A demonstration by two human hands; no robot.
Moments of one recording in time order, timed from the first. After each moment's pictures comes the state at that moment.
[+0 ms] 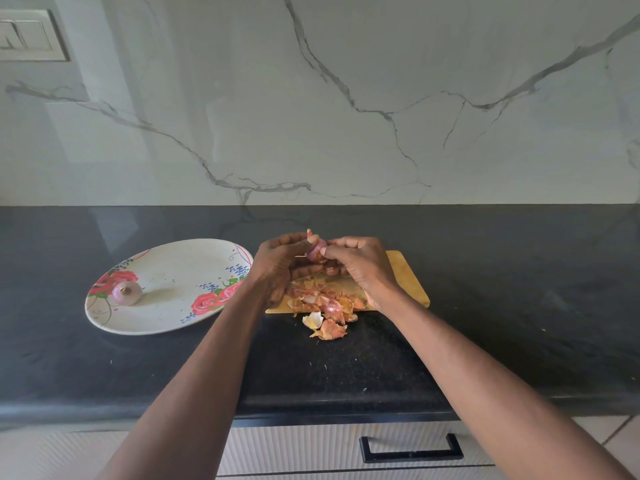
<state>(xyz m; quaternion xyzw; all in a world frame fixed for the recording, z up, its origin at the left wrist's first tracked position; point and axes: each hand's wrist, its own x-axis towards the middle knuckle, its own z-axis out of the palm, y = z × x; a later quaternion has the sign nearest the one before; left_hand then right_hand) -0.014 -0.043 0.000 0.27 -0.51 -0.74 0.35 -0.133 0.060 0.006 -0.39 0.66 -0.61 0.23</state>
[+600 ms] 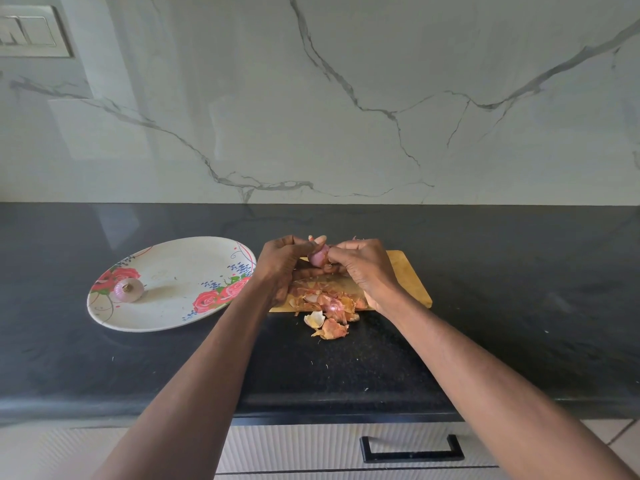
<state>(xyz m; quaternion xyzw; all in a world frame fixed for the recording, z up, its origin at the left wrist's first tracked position) -0.015 -0.037 0.004 0.29 -0.52 -0.73 0.33 -0.127 0.062 0.006 -0.41 0.66 -0.59 0.23</state>
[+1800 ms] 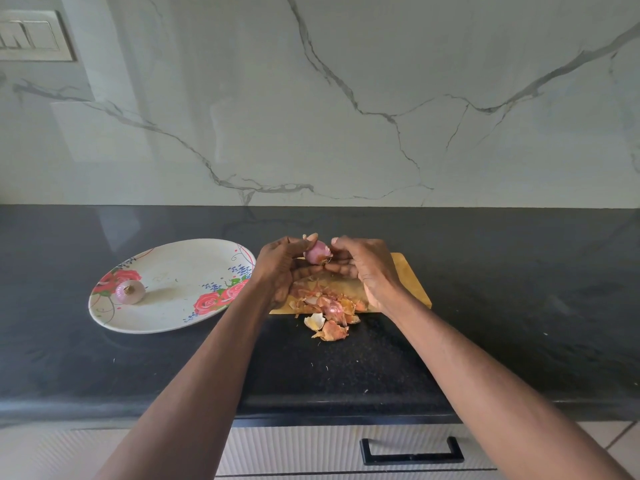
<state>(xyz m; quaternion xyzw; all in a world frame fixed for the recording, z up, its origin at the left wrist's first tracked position) -0.015 -0.038 0.004 0.30 -0.48 -0.75 0.35 -0.136 0.057 0.007 -0.32 0.59 -0.68 0.30</state>
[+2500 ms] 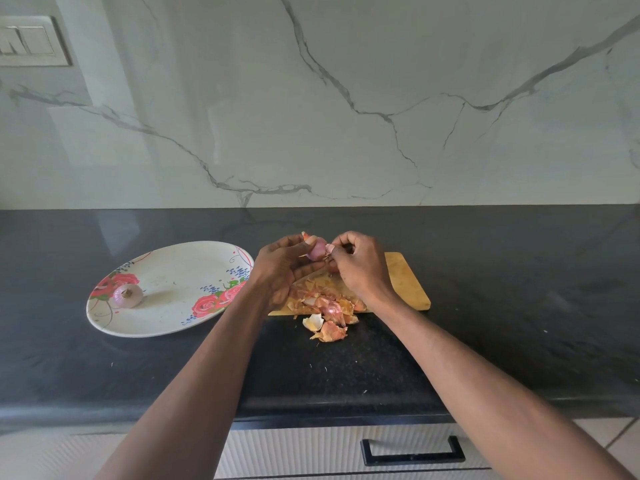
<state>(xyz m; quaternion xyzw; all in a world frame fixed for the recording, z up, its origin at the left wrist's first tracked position) -0.013 -0.035 0.004 0.25 -0.45 -0.78 0.36 -0.136 0.049 -0.004 -0.45 0.69 -0.56 0.05</state>
